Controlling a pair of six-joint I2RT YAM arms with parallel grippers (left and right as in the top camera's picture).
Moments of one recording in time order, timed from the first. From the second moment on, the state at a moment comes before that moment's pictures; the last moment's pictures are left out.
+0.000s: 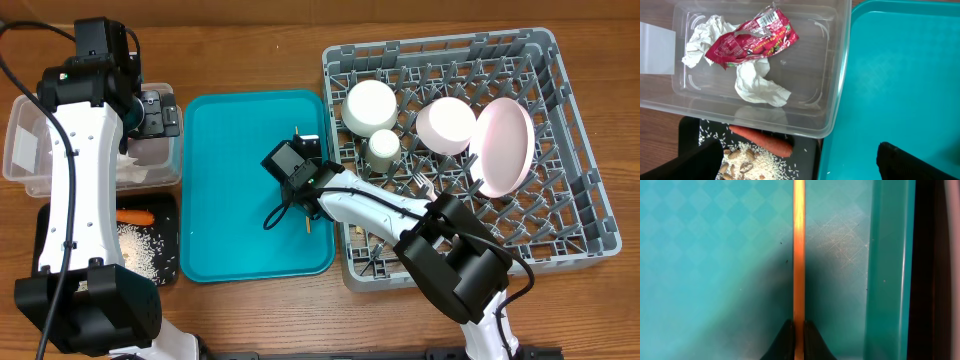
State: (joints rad) left arm 0.14 1.75 1.76 -1.21 -0.18 -0.02; right arm 0.83 2.11 1.42 -0.49 0.23 0.70
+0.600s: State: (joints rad) left arm 0.14 1.75 1.76 -1.21 -0.18 -0.02; right arm 0.83 2.13 1.54 -0.68 0.13 0.61
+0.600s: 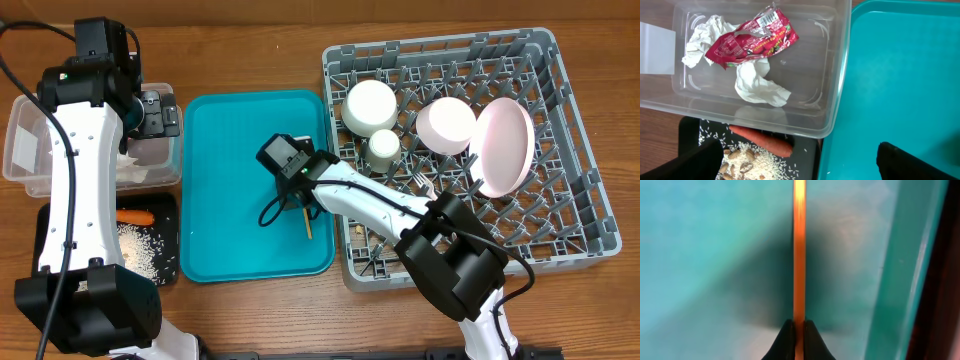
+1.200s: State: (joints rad) left arm 0.14 1.75 1.76 -1.21 -0.18 -0.02; right arm 0.81 1.80 1.55 -0.86 0.03 0.49
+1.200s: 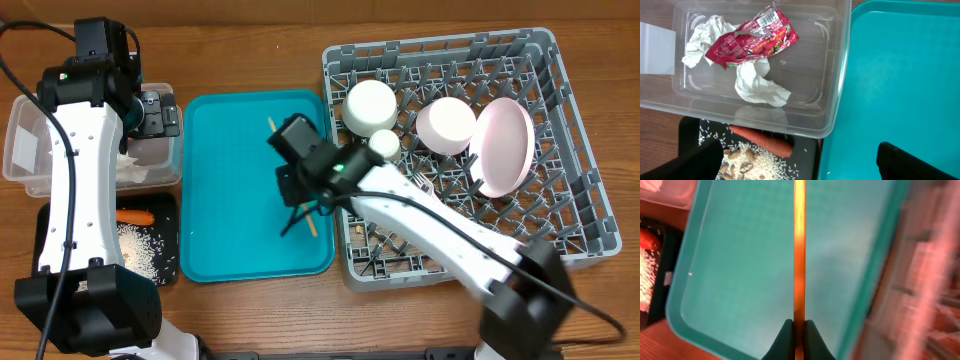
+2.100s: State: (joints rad) left arm 0.14 1.75 1.76 -1.21 -0.18 -0.02; right arm 0.37 1.65 1.56 -1.37 0.14 0.26
